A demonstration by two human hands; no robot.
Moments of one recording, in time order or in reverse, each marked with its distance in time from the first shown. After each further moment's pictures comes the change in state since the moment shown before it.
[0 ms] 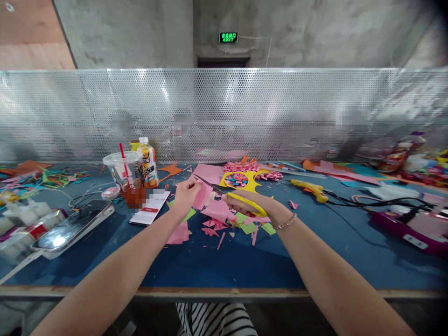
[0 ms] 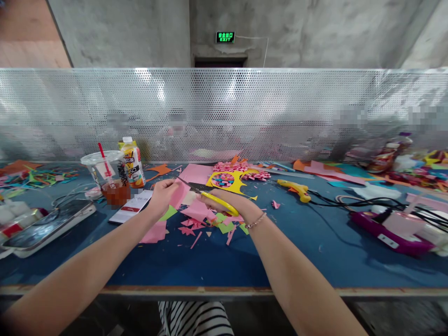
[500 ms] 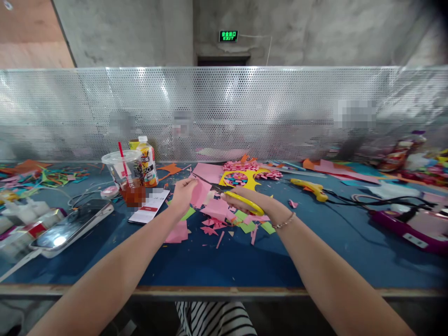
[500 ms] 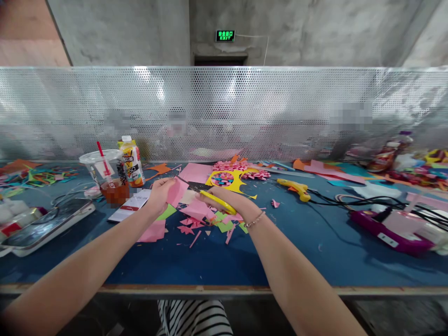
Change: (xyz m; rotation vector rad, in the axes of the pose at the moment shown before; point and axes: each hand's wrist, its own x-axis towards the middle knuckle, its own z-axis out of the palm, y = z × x) left_hand 0.004 -0.005 0.000 -0.216 0.012 -0.074; right_hand 0.006 0.012 0.002 0.045 0.050 -0.046
